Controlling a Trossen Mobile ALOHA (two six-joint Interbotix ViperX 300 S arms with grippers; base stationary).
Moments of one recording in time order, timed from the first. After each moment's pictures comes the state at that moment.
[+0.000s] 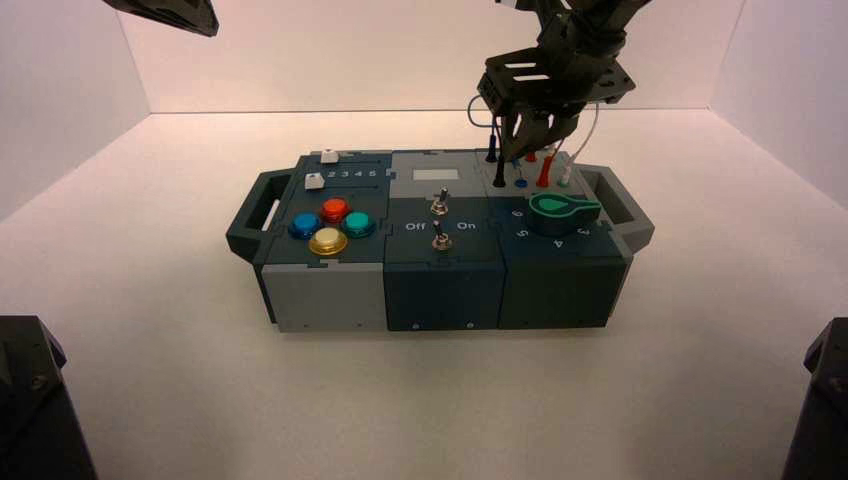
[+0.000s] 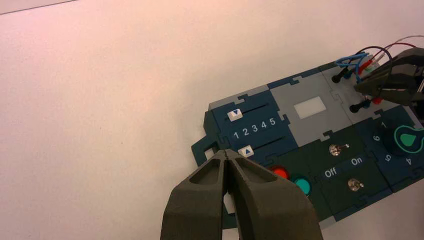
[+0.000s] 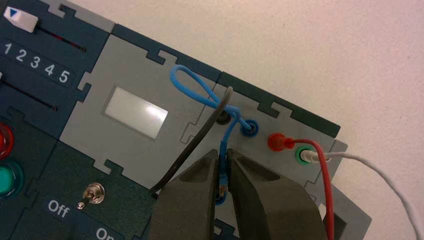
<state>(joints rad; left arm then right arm) -0.40 -0.69 1.00 -0.05 0.52 -0.03 0.53 0.02 0.80 0.09 0.26 0.01</state>
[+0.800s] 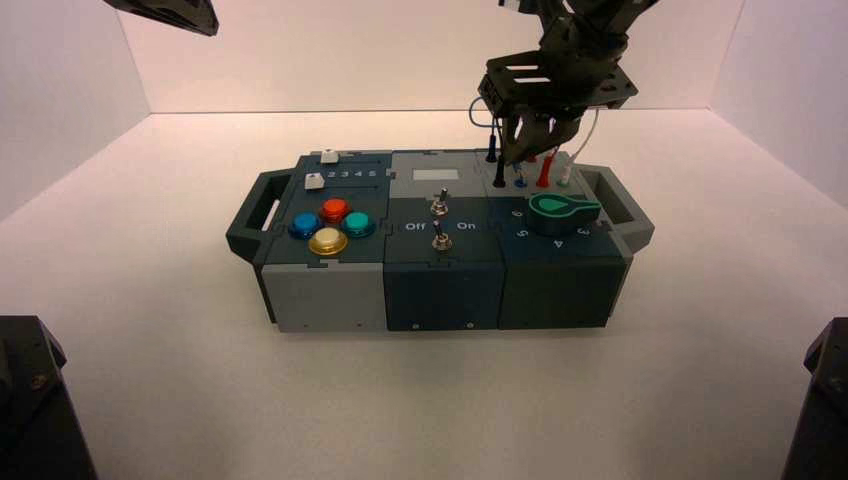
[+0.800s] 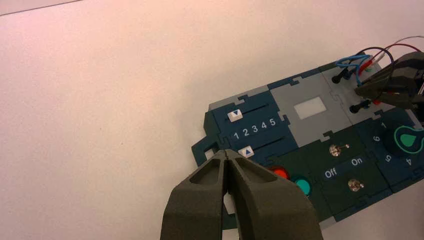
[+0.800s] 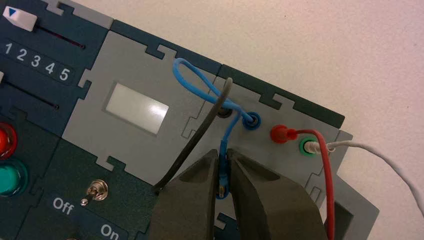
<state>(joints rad) -0.40 -0.69 1.00 -0.04 0.51 -0.03 0.53 0.01 0.81 0.12 0.26 0.01</state>
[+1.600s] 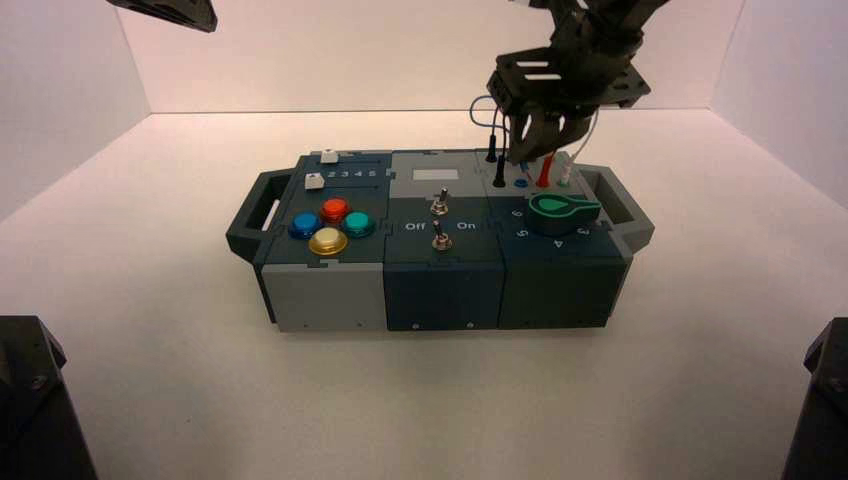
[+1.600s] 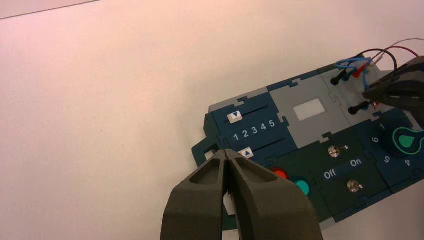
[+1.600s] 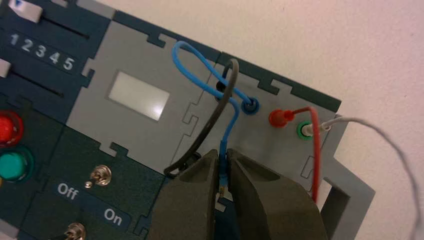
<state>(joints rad) -0.40 -0.70 1.00 -0.04 0.51 -0.03 0.53 -0.04 0.85 0.13 0.27 0.01</state>
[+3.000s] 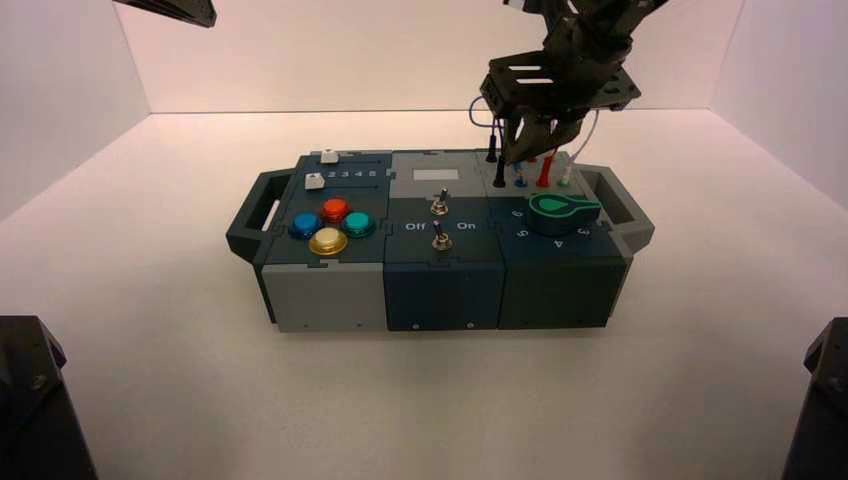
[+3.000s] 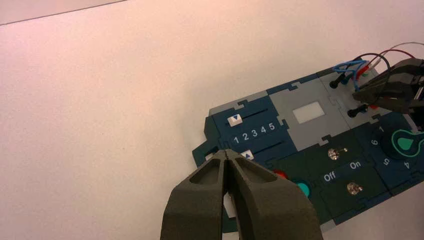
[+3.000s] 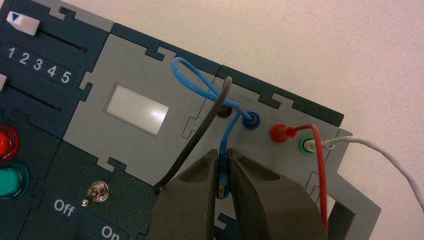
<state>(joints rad) -0.40 -0.71 1.00 -0.04 0.51 -0.03 0.53 0.00 0.84 0.14 0.23 0.01</state>
